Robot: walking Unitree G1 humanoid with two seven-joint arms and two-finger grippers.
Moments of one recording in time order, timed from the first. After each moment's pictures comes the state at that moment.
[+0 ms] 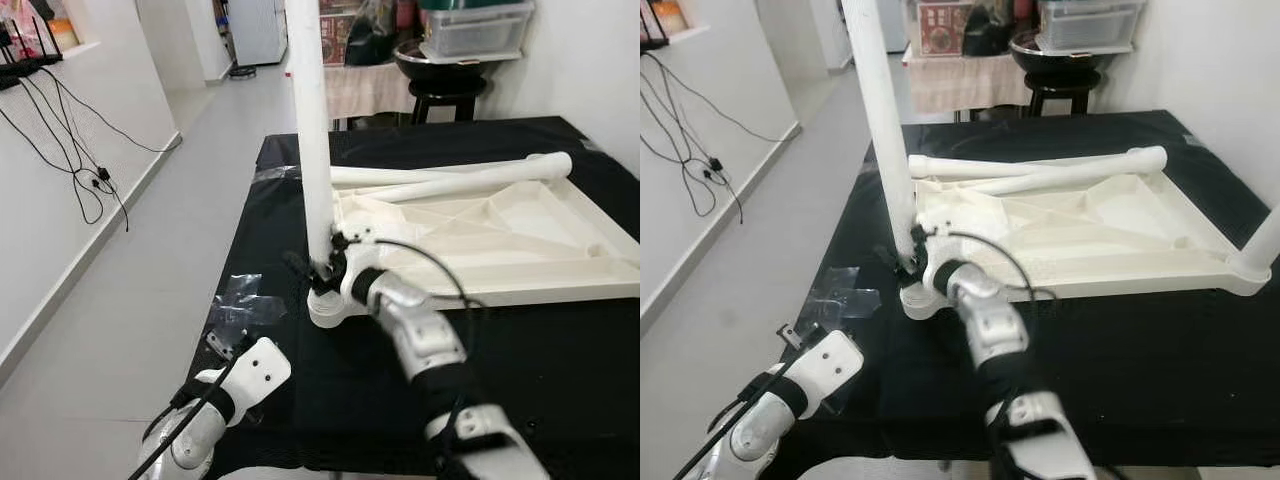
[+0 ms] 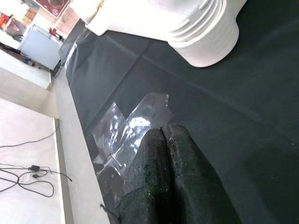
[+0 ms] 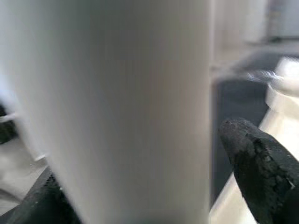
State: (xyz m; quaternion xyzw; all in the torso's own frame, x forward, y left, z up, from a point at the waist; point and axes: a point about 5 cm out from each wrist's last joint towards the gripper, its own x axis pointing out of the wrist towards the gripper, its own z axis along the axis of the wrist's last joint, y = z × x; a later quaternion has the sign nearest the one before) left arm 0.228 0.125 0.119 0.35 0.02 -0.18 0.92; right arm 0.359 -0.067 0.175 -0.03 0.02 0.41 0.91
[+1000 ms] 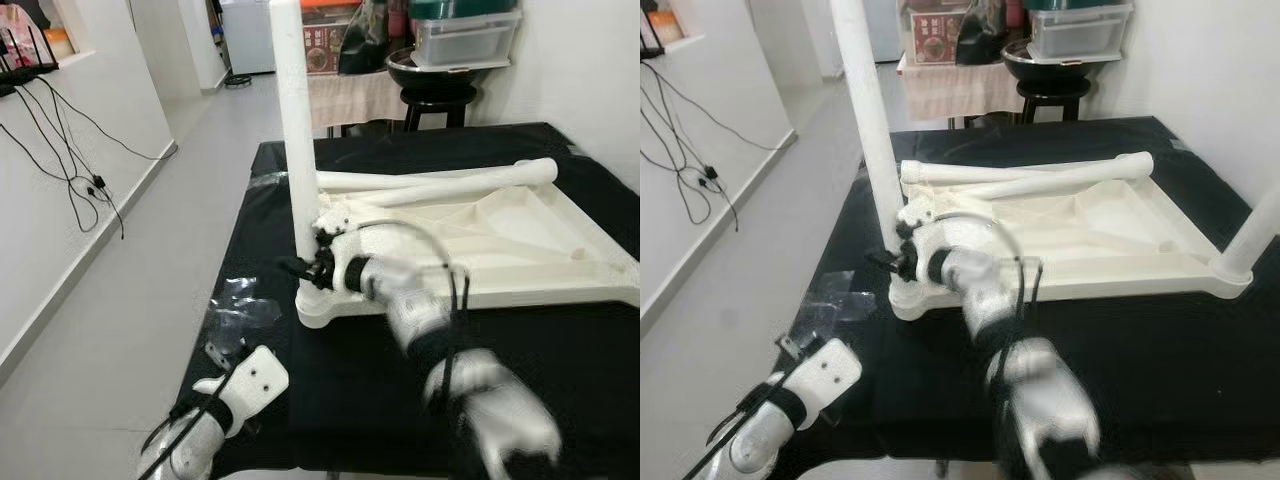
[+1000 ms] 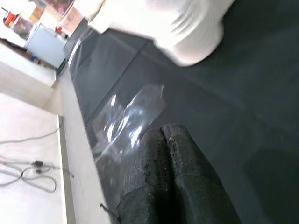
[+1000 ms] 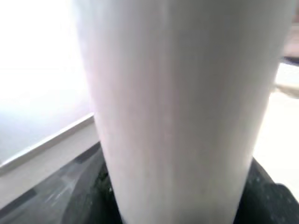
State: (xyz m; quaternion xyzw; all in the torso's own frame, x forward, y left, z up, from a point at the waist) left arm 0.219 0.126 0.109 0.35 0.03 -0.18 0.92; right arm 0.352 -0.058 0.145 -0.02 0.05 0.26 0.96
